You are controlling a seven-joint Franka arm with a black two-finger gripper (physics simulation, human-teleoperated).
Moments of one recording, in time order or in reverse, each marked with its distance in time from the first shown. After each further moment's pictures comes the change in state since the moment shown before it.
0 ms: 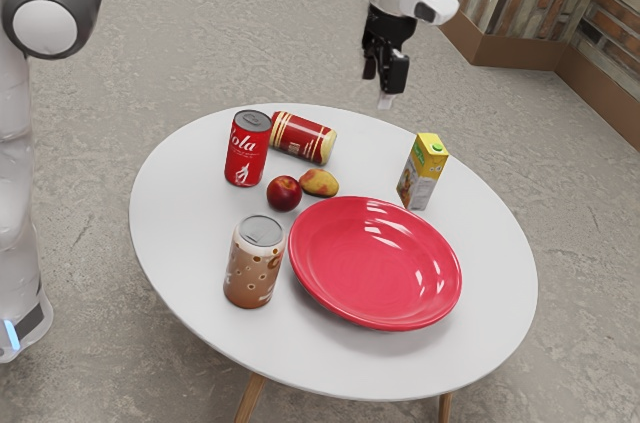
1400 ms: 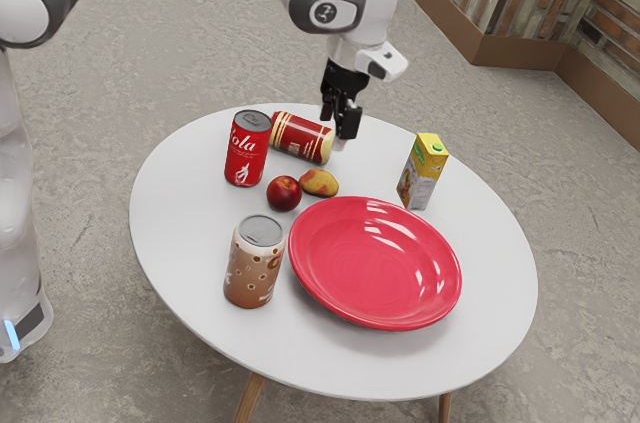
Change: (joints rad) arm 0.045 -0.124 0.038 -0.441 0.006 0.246 0.050
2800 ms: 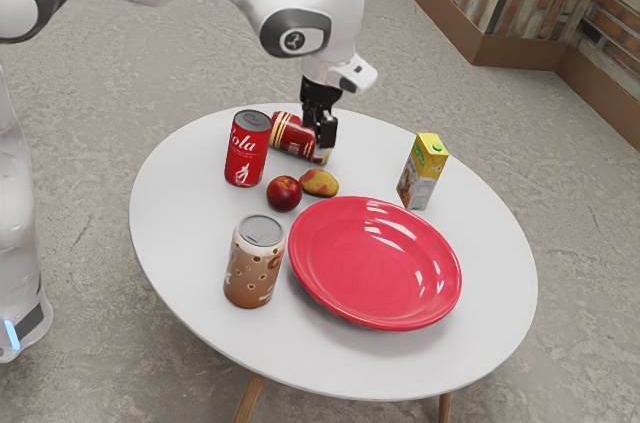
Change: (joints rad) arm 0.073 -0.056 0.015 -0.221 0.039 0.248 0.025
